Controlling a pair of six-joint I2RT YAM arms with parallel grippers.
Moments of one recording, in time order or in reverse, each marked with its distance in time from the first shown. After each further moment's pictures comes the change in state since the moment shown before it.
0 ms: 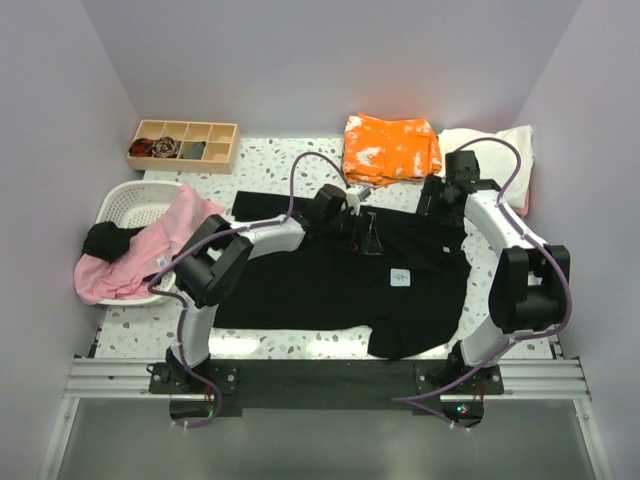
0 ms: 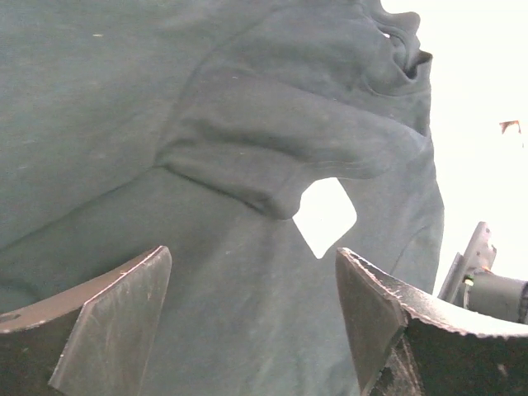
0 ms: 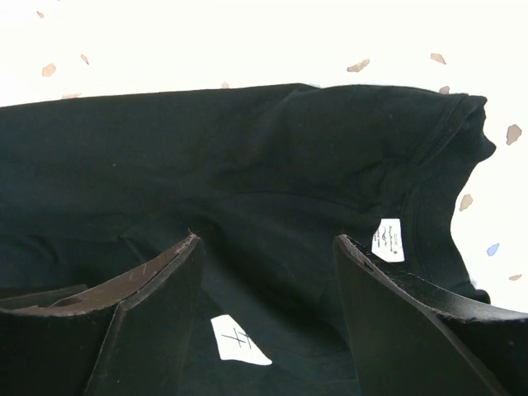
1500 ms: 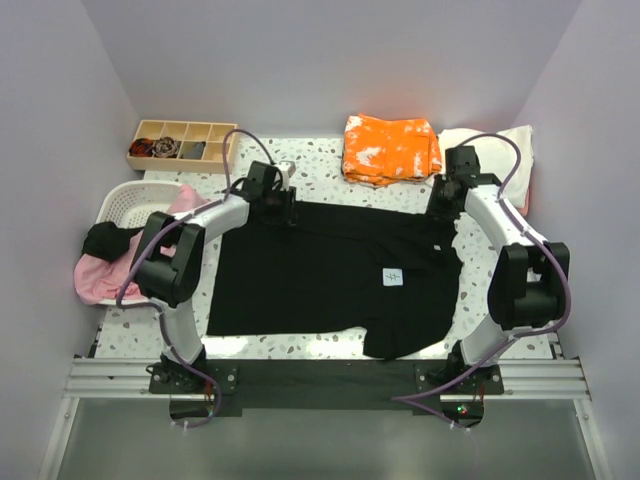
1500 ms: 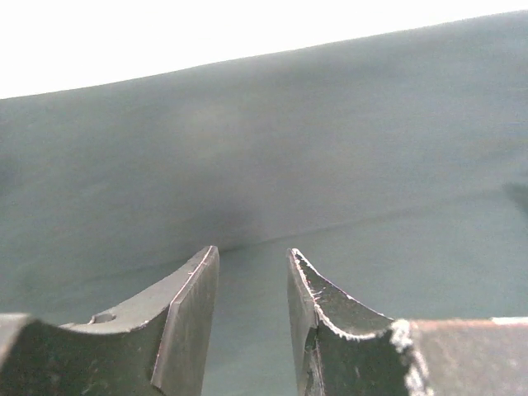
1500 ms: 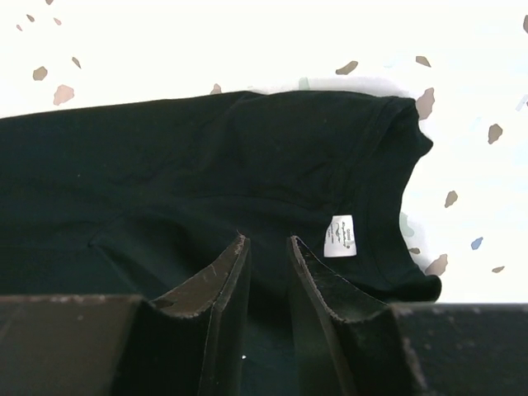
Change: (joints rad) left arm 0.371 -0.145 -0.075 -0.309 -0.270 0.284; right arm 0.000 0.019 0.057 -0.062 0.022 -0.009
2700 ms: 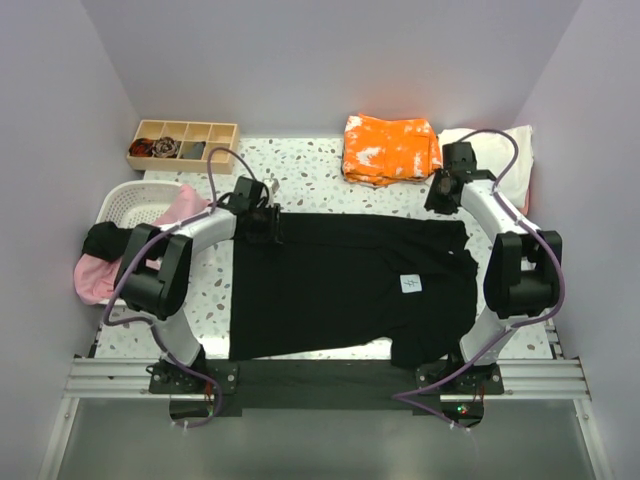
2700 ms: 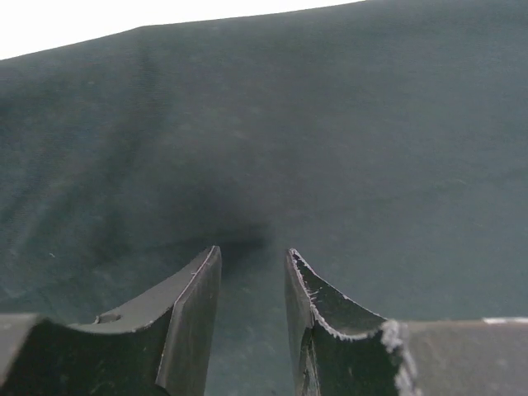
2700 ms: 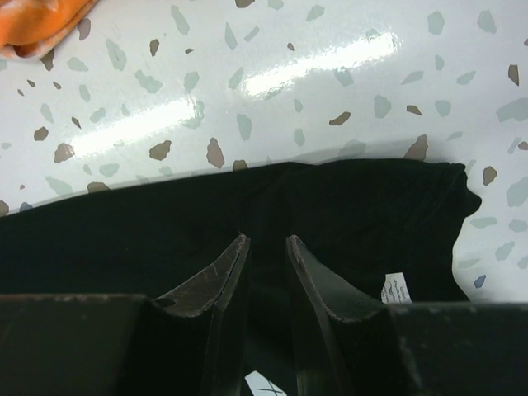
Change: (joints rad) left arm 0.033 -0.137 -0.188 -0.025 0.037 -0.066; right arm 0.000 0.084 0.048 0.075 0.053 0.029
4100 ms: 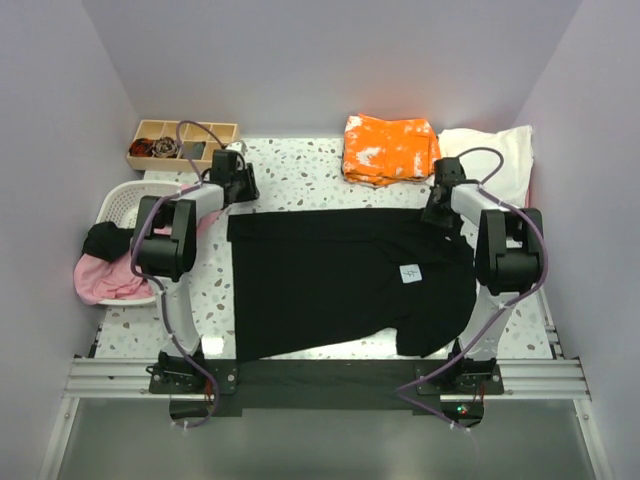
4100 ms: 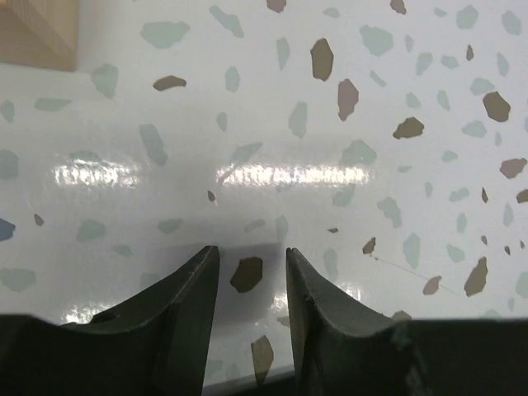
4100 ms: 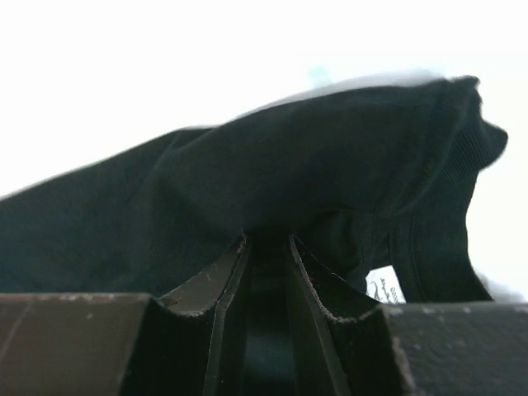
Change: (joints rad) left arm 0.195 0.307 0.259 0.278 -0.118 -0.015; right arm -0.020 0.232 0.006 0.095 0.040 0.021
